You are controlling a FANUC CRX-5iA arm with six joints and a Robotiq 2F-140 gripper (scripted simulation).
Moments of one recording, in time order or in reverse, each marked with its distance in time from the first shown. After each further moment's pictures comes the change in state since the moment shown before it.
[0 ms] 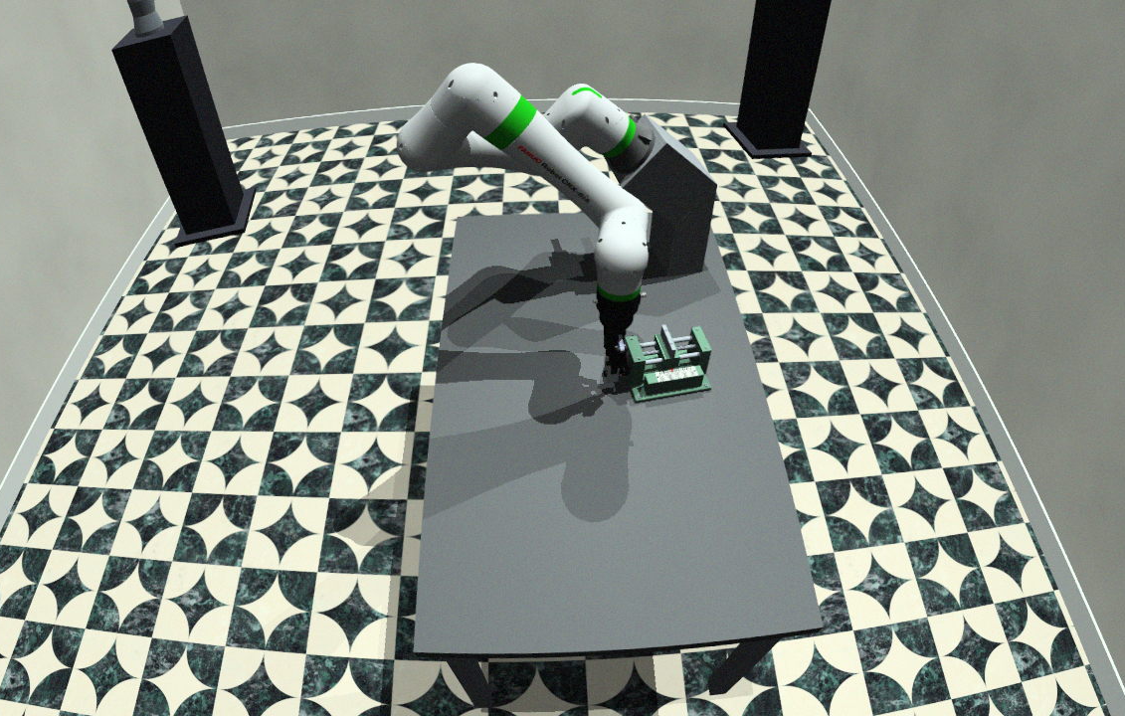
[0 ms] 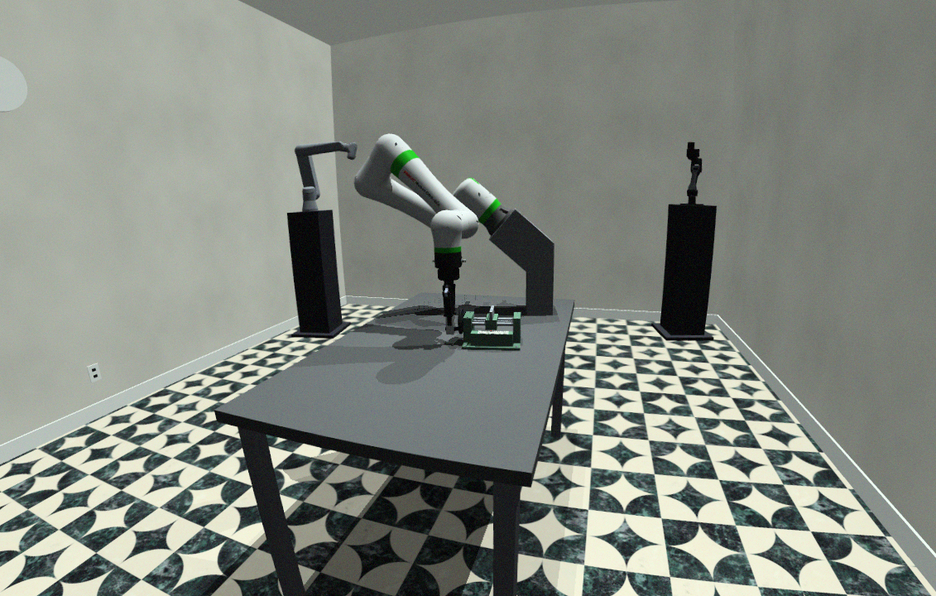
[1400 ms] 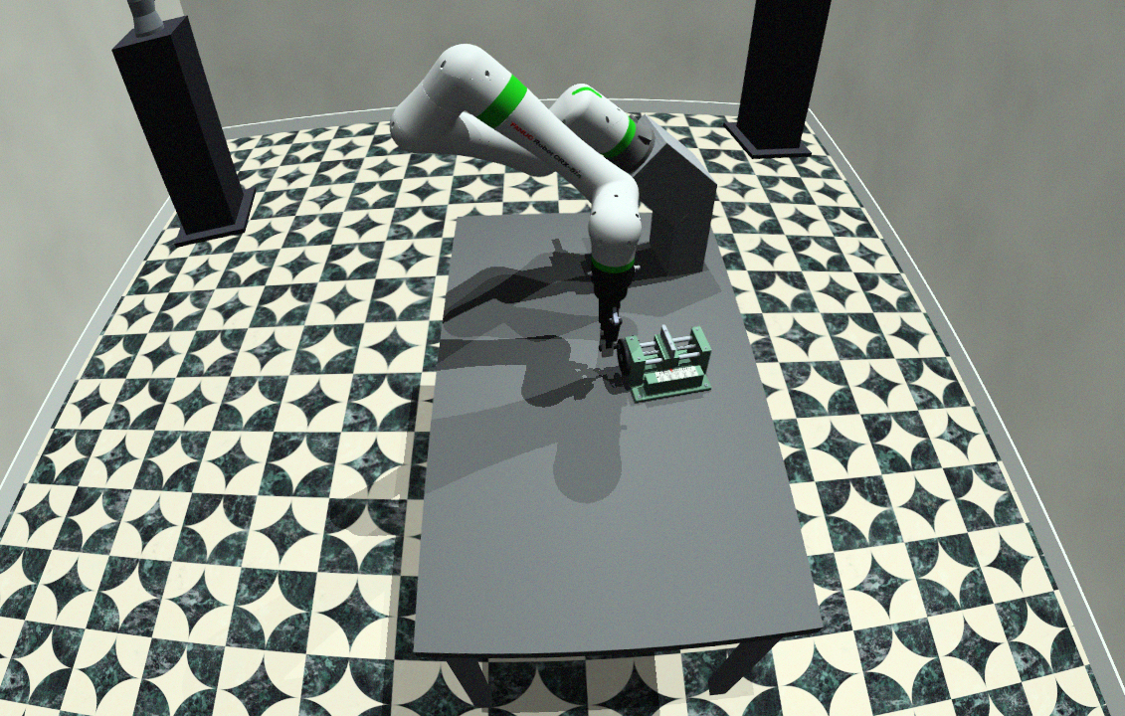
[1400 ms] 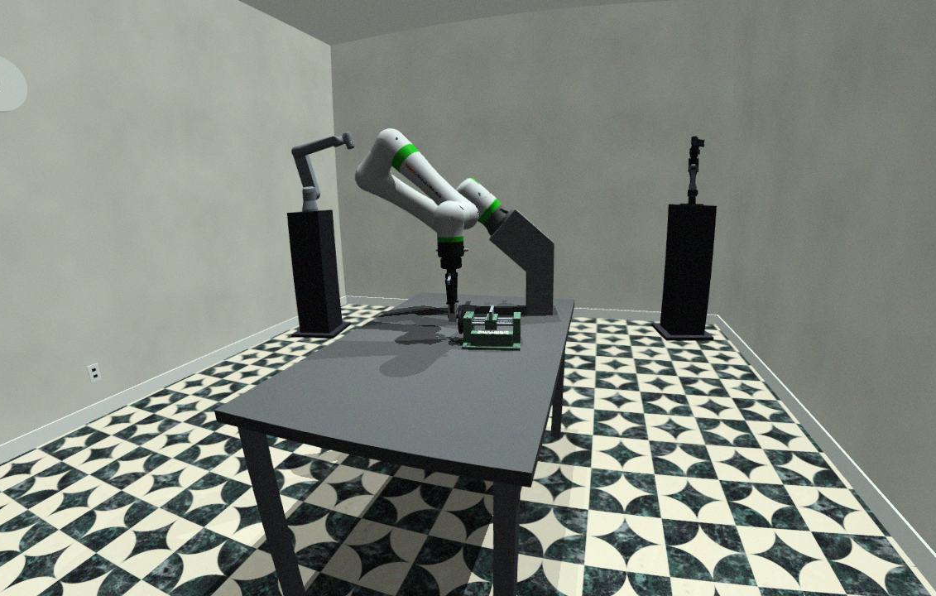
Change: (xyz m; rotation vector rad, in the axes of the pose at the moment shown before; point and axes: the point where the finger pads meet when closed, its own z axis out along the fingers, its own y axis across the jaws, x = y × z) arm 0.000 0.056 -0.030 0.001 0.001 0.000
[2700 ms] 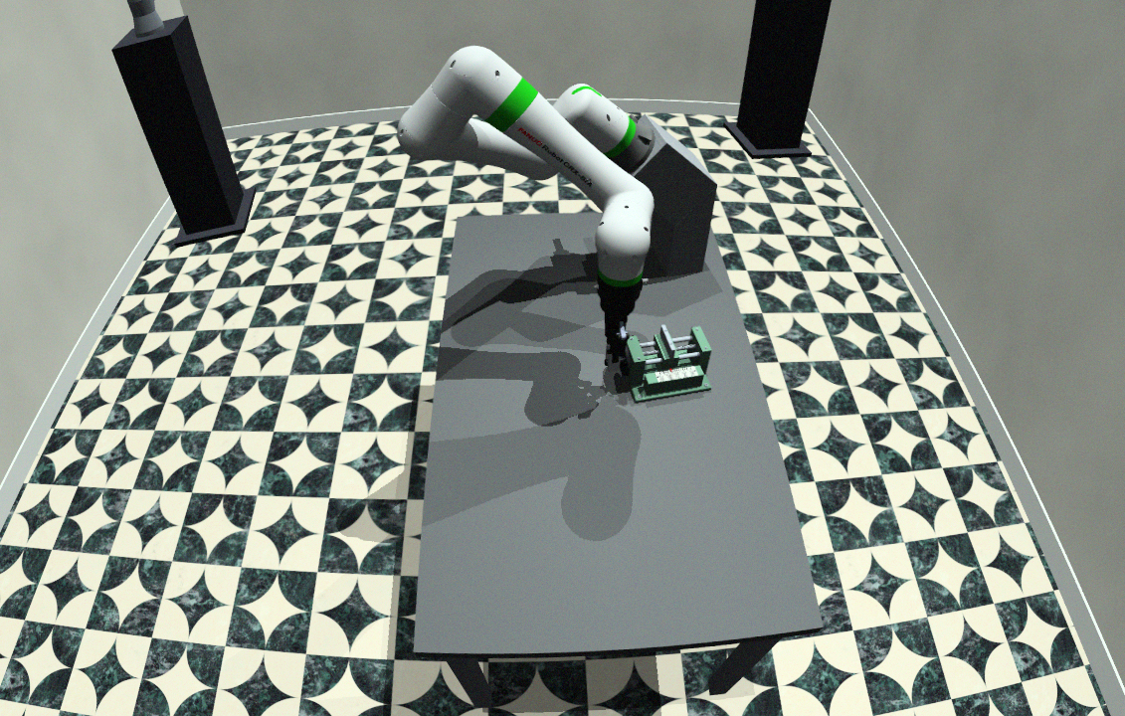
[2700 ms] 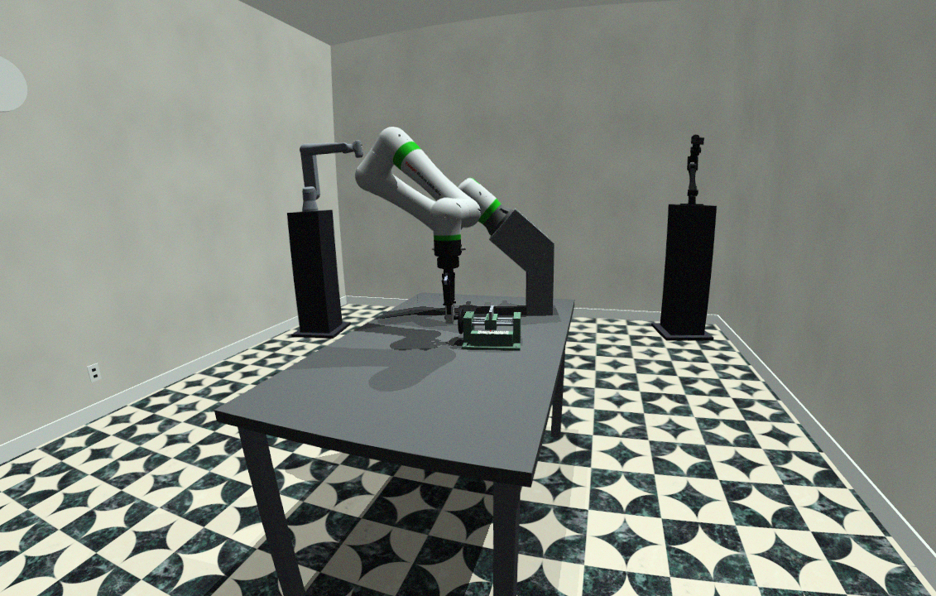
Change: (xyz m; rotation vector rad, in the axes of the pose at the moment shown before) arm 0.000 -0.057 -0.011 0.000 0.000 0.000
